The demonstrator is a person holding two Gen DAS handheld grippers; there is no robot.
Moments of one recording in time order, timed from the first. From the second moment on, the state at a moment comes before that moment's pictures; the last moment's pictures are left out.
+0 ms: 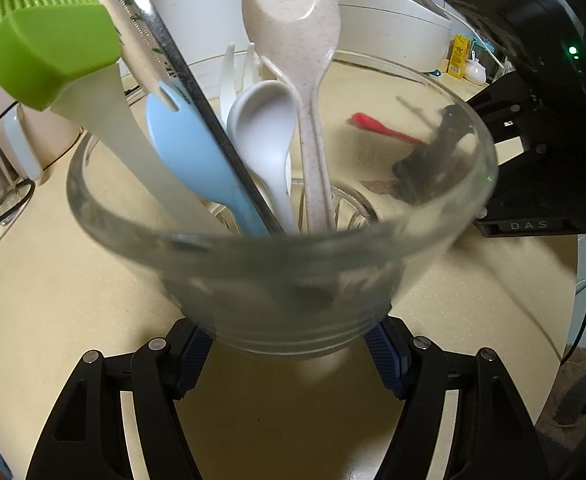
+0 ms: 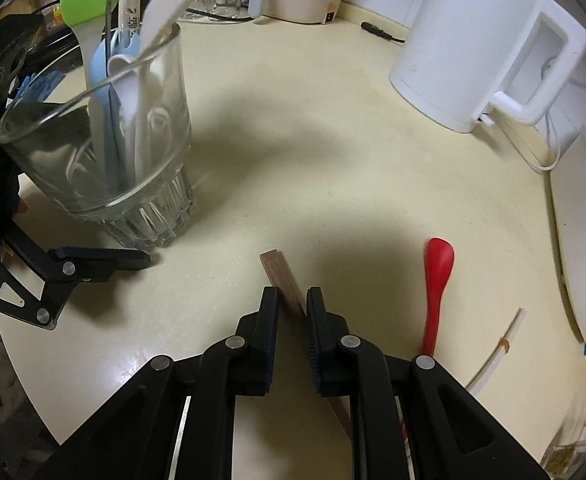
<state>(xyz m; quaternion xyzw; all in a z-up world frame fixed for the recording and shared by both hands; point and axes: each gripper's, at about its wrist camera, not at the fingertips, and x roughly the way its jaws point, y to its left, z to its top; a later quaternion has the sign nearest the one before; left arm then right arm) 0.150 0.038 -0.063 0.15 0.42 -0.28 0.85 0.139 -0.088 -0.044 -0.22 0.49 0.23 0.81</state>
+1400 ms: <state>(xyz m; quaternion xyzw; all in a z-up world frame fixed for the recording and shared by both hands) 0.150 0.042 -0.064 0.15 0.42 -0.28 0.85 0.143 -0.129 0.070 -0.01 0.32 0.23 0.92</state>
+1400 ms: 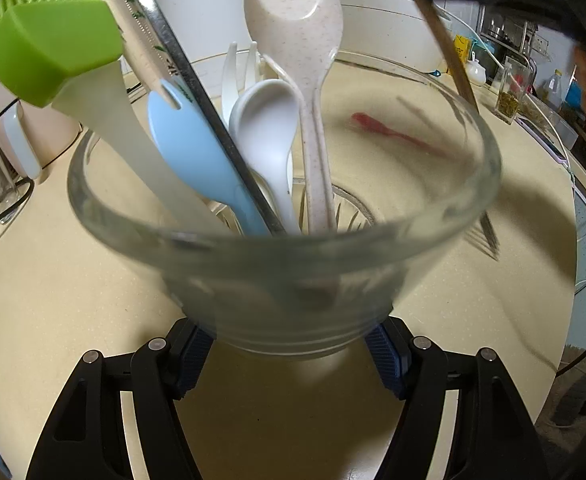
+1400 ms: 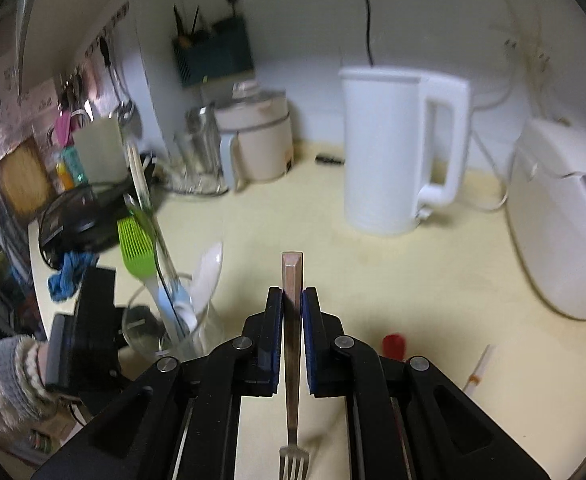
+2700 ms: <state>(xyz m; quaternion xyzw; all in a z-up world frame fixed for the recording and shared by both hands) 0.149 0.043 -0.062 0.15 0.42 -0.28 0.85 0.068 -0.110 0.214 -0.03 0.15 0.28 0.95</state>
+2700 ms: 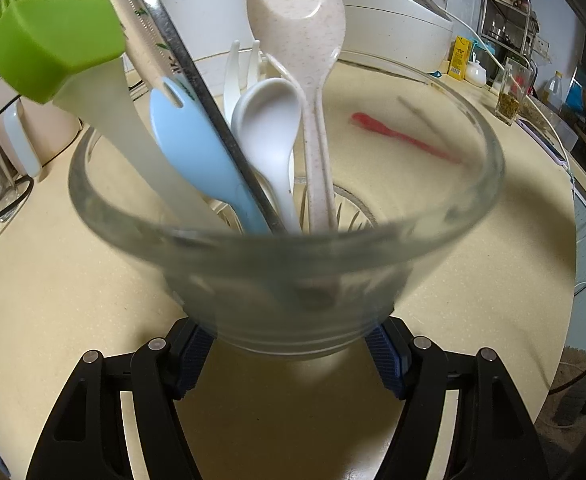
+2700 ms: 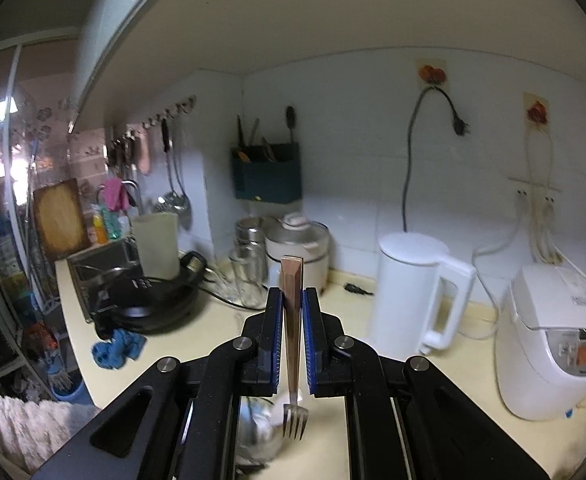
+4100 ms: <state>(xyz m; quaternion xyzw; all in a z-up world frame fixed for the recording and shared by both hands) 0.149 0.036 -0.062 0.15 0.42 -0.28 0.85 0.110 -0.013 0.118 -0.09 0.29 0.30 0.91</state>
